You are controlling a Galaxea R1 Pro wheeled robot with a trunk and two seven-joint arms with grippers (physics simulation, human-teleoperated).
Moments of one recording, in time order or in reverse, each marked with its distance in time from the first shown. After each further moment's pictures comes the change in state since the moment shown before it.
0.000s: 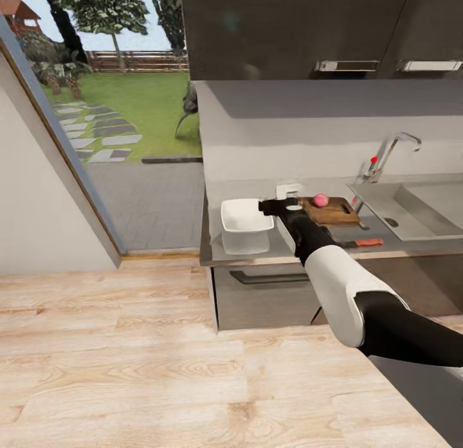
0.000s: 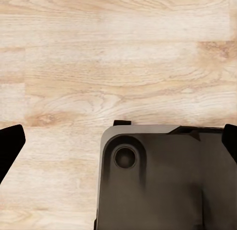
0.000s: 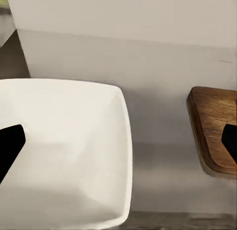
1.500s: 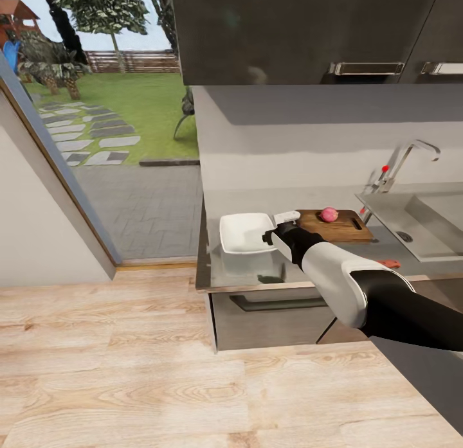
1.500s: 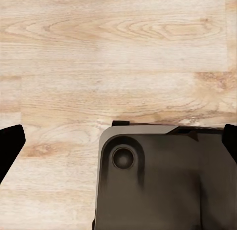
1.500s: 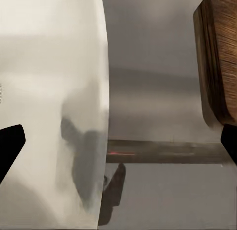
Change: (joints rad) left arm 0.000 -0.003 0.000 -0.002 0.000 0.000 -0.001; right arm -0.101 0.001 0.002 0.393 0.015 0.136 -0.152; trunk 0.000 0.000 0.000
